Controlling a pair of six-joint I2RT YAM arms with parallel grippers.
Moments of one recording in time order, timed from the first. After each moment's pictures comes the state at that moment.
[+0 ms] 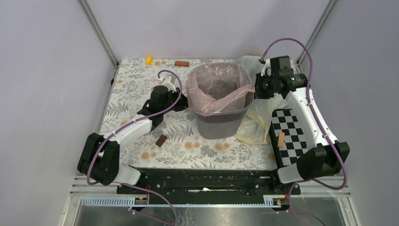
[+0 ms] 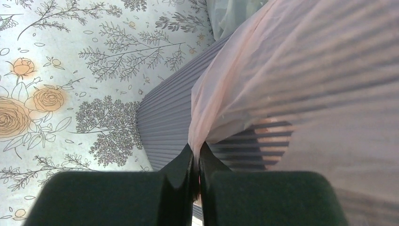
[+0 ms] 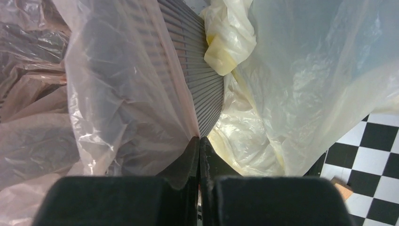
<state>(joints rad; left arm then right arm) -0.43 1.40 0.82 0.19 0.26 -0.64 0.18 1.48 1.54 -0.99 -0.26 0.19</state>
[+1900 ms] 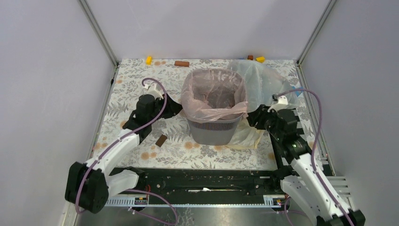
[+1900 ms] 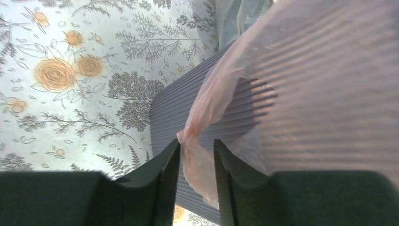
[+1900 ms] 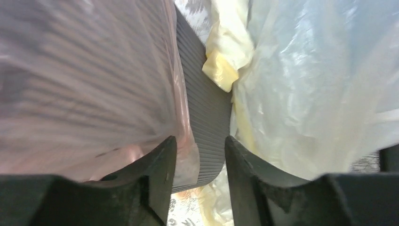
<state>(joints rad) -0.36 1.14 0.66 0.08 0.24 -0.67 0.31 0.75 0.56 -0.19 -0.15 0.49</state>
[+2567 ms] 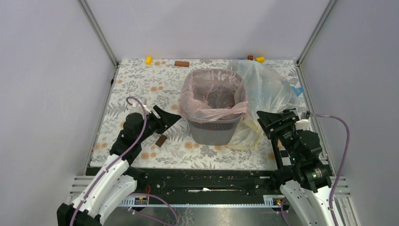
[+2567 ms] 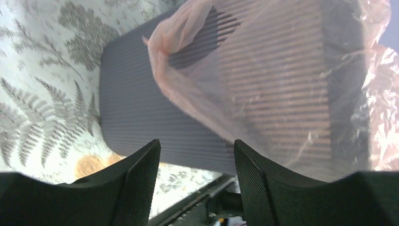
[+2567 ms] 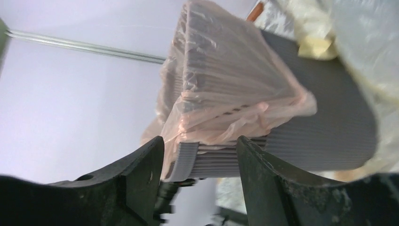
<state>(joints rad) -0.36 0.73 0.54 -0.13 0.29 -0.96 0.31 0.32 0.66 -0.45 -0.04 1.20</state>
